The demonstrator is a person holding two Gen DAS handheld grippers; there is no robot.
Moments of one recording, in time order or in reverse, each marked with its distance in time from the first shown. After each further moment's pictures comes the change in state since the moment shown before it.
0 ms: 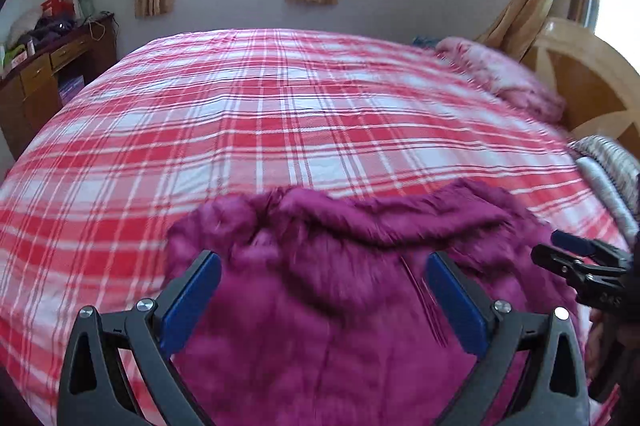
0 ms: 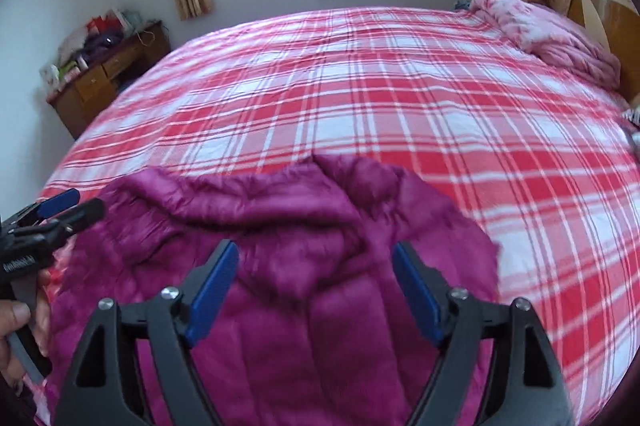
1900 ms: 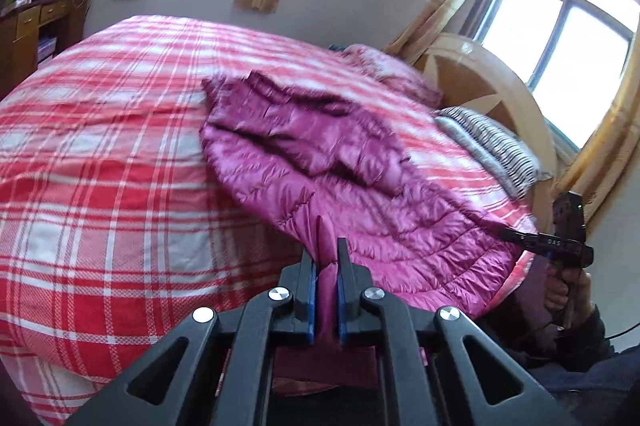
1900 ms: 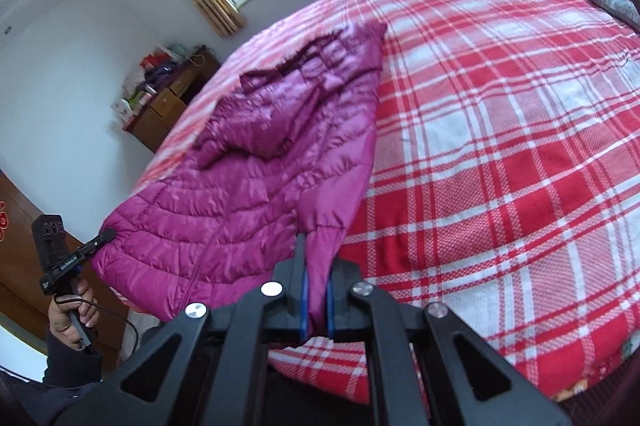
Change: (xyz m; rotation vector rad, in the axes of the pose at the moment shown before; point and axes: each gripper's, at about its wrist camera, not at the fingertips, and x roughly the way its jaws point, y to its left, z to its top) left arm -0.313 0.028 -0.270 -0.032 -0.044 -0.352; right arm -0.280 -0.038 -0.292 0.226 -0.035 0.293
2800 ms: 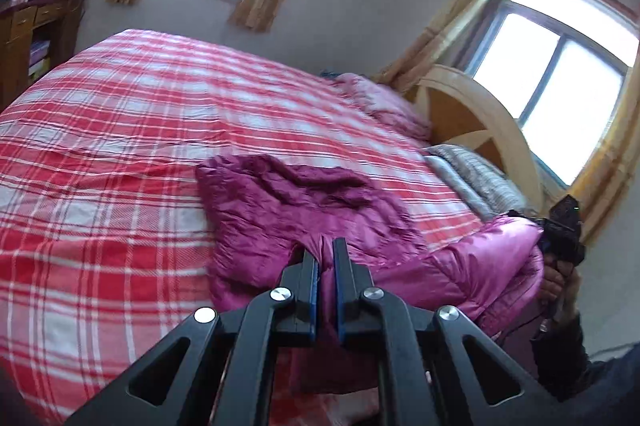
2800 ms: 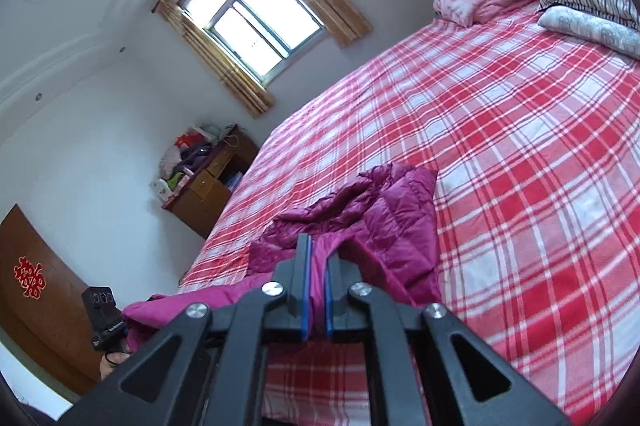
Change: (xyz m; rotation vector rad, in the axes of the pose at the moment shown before) left arm 0.021 0.039 0.093 -0.035 -0.042 -0.045; right arm -0.019 0.015 0.115 0.131 -0.198 0.084
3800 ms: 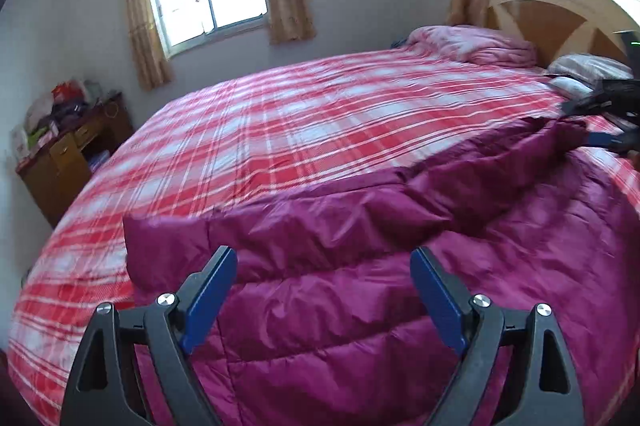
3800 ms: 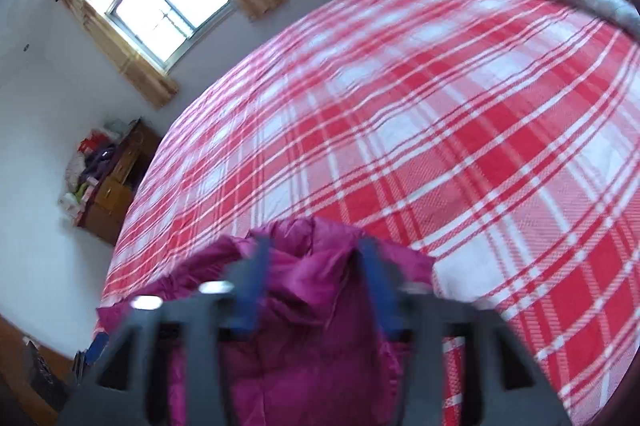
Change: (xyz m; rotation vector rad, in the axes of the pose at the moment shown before) left arm 0.240 -0.029 0.026 0.351 -0.008 0.528; right arm 0.180 -0.064 0.057 0.063 -0.032 -0.346
